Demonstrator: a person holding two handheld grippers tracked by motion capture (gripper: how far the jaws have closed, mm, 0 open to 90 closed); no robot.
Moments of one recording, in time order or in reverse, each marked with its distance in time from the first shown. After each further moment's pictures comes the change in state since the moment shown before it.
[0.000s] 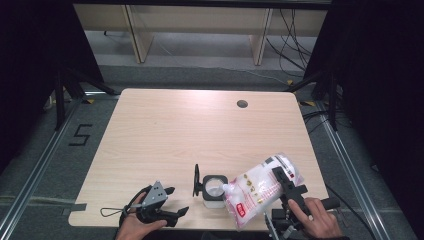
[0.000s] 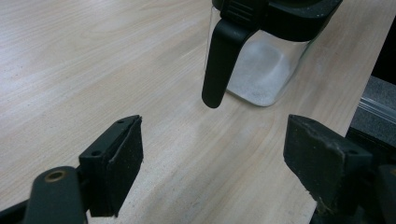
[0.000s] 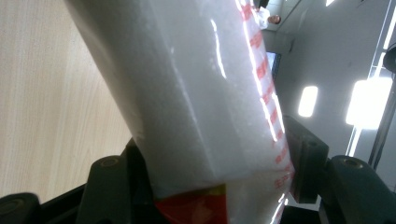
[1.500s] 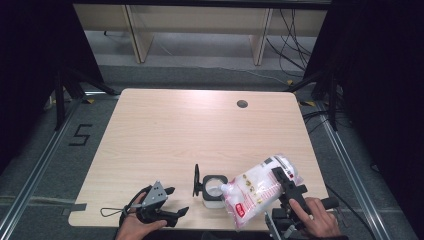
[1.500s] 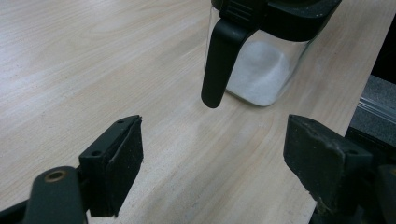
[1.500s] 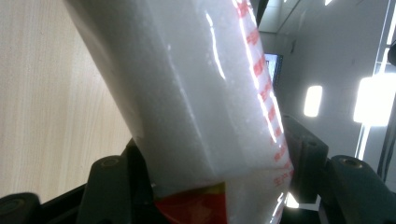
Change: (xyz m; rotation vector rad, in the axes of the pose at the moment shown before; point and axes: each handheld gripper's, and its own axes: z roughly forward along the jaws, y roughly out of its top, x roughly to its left) left arm 0.000 0.000 0.000 0.001 -0.002 -0.004; right arm 0.003 -0.002 0.002 -0.034 -0.002 0.073
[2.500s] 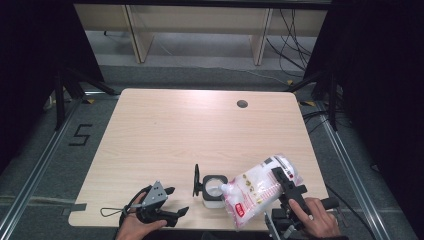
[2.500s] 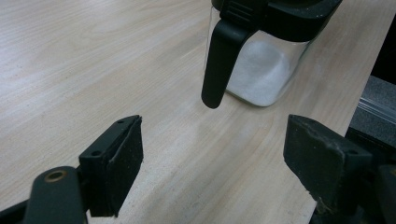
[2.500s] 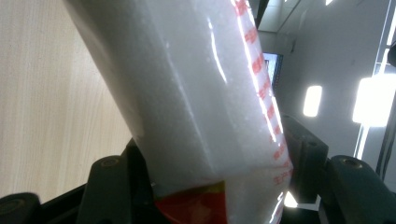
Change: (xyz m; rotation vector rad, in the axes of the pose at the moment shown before) left arm 0.000 0.000 0.000 -0.001 -0.001 -0.001; right arm -0.003 0.002 -0.001 0.011 0.011 -0.039
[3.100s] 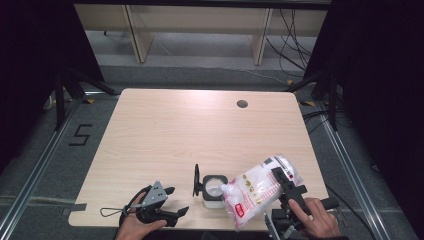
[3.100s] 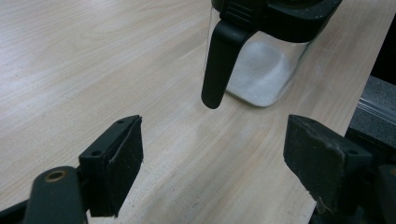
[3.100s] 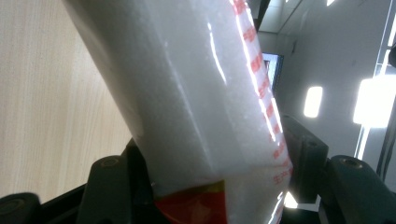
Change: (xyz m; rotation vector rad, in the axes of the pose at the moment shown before) left arm 0.001 0.000 0.000 0.001 0.000 0.004; right arm 0.002 0.000 0.000 -0.005 -0.004 0.036
